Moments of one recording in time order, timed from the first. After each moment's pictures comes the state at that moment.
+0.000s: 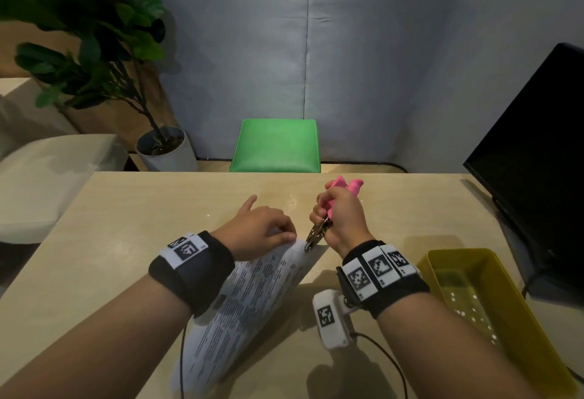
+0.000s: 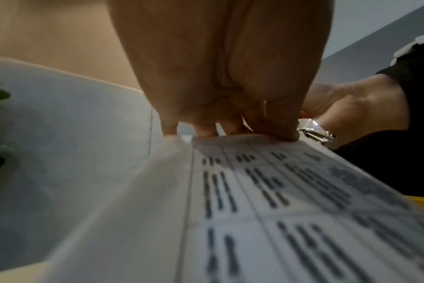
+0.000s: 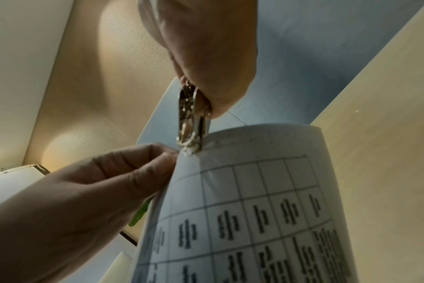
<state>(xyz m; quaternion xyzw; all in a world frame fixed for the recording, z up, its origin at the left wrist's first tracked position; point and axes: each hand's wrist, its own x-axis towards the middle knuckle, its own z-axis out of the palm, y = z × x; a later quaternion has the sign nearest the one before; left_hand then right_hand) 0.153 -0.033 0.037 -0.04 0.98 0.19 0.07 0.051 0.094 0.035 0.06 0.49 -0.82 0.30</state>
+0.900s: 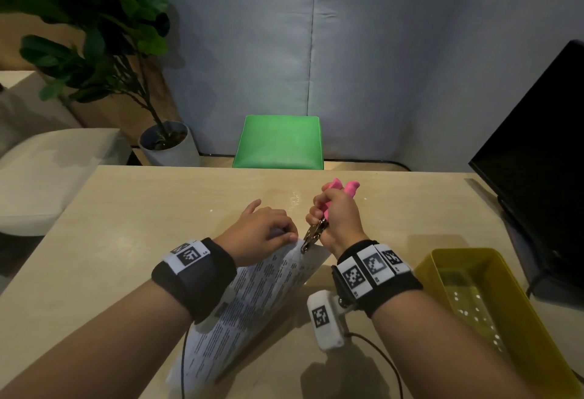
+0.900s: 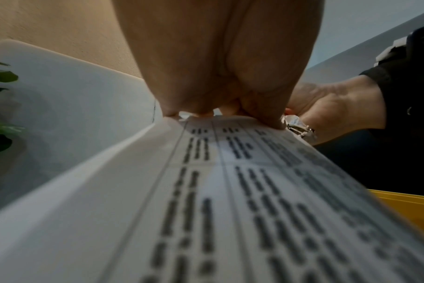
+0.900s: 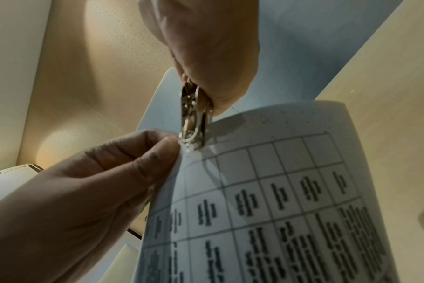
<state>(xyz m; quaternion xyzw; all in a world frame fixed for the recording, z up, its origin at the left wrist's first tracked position) 0.163 -0.030 0.021 -0.06 0.97 0.25 0.02 0.050 0.082 0.010 0.08 0.46 -0.82 0.32</state>
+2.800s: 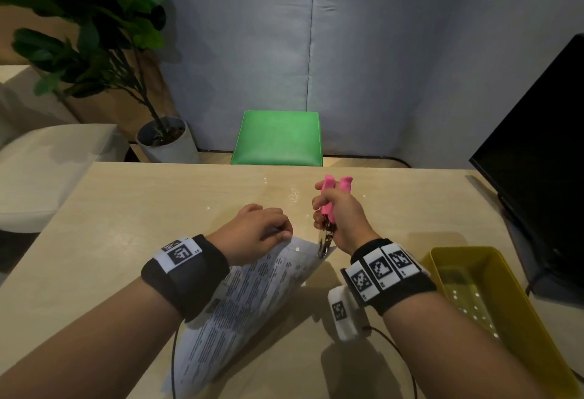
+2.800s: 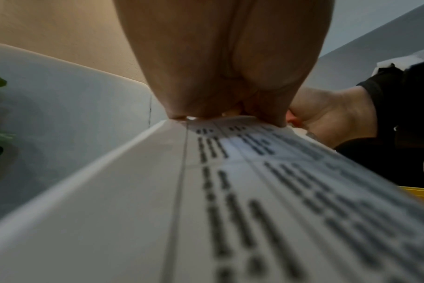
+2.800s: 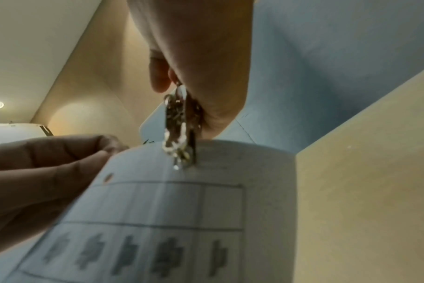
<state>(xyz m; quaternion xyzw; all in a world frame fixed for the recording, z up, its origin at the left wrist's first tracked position) 0.163 -0.041 0.012 0.00 0.97 0.25 0.01 0.043 0.102 0.019 -0.03 0.60 -0.71 0.36</state>
